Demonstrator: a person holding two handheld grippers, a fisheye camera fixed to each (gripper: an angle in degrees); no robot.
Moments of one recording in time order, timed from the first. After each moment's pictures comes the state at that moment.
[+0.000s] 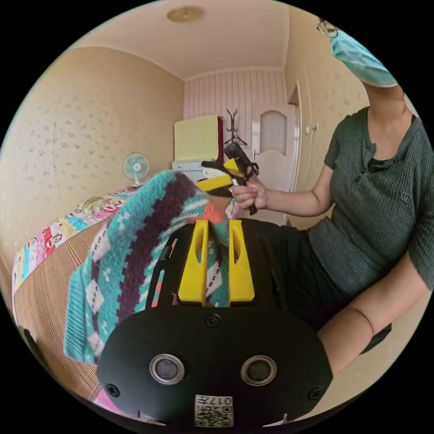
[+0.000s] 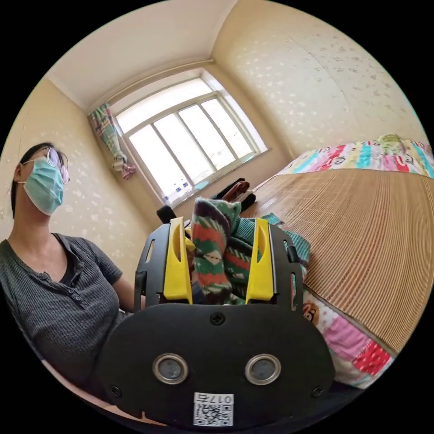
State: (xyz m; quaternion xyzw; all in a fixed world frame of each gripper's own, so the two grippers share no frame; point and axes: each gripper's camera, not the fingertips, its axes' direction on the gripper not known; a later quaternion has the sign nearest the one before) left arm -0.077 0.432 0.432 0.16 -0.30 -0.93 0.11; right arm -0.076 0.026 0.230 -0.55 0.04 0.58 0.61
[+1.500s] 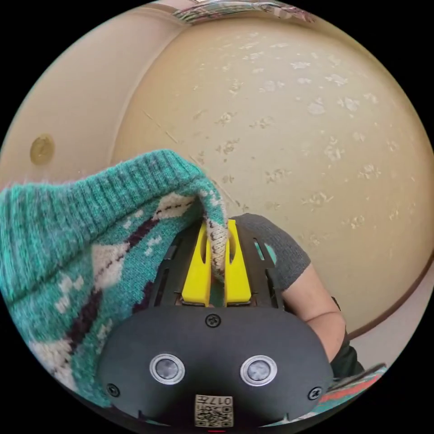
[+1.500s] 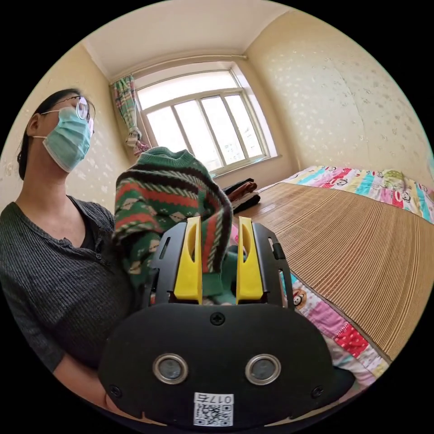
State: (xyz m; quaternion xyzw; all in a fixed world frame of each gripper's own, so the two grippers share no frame) left arm -0.126 0.252 0.207 0.50 -0.62 -0.41 0.44; right arm -0.068 -0.150 0.125 -0.56 0.04 0.52 0.65
